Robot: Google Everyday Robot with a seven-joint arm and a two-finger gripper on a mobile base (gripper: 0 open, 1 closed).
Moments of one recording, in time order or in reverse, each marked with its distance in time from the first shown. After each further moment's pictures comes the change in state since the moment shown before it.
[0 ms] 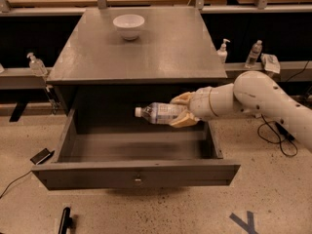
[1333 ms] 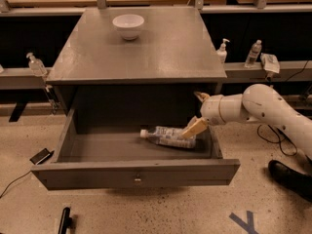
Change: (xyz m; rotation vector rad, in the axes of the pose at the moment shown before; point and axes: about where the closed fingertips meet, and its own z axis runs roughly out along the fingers) arm 0.077 -0.017 0.013 0.064 -0.015 0.320
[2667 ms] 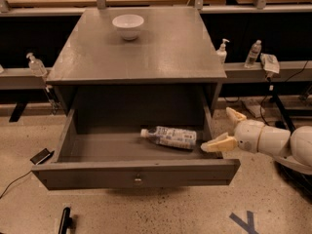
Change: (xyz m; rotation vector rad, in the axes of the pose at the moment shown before) arm 0.045 0.026 -0.089 0.135 -0.271 0.286
